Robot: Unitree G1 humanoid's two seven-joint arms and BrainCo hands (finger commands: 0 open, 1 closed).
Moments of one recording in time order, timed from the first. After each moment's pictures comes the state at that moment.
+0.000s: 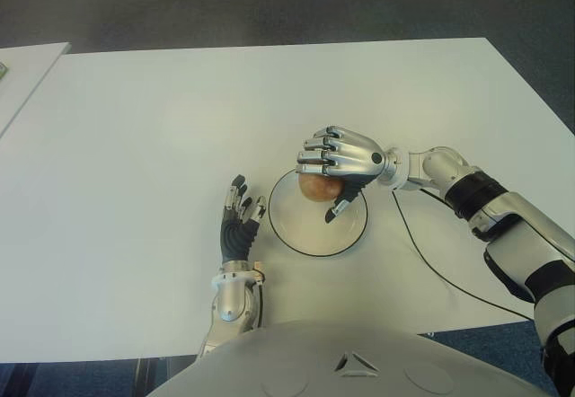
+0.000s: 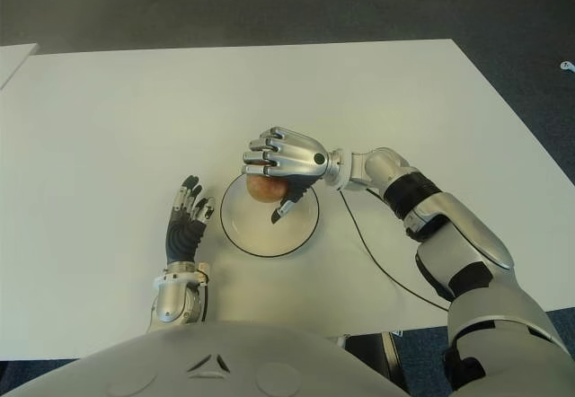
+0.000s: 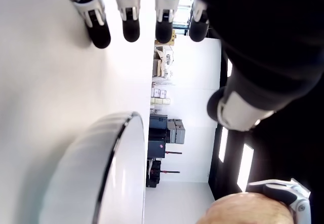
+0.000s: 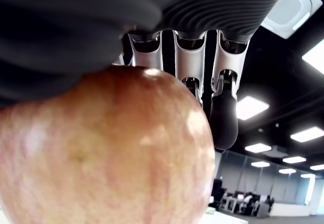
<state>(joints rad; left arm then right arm) 0.48 -0.06 -0.28 -0.03 0.02 -0.30 0.29 -0.76 -0.61 0.85 0.59 -1.38 -0.85 -1.17</state>
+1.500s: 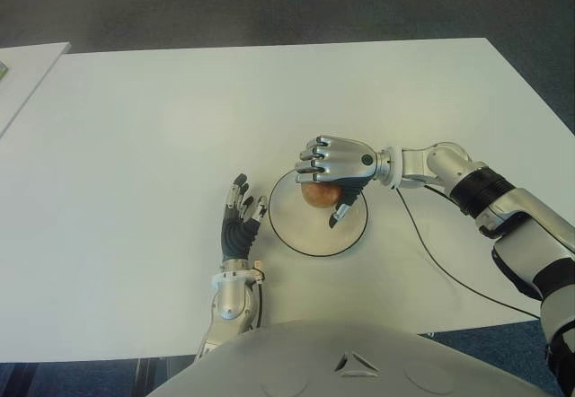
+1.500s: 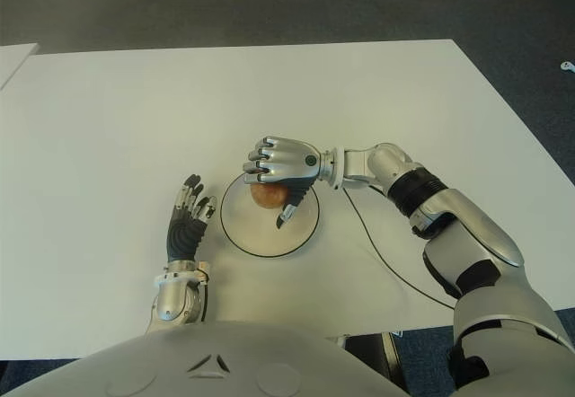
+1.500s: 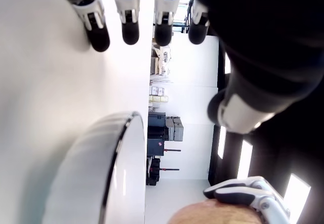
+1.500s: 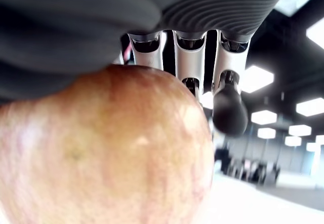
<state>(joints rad) 0.47 -0.06 -0.28 -0.01 0.06 -0.32 0.31 -0.78 -0.66 0.86 0.51 -1.29 -0.89 -0.79</state>
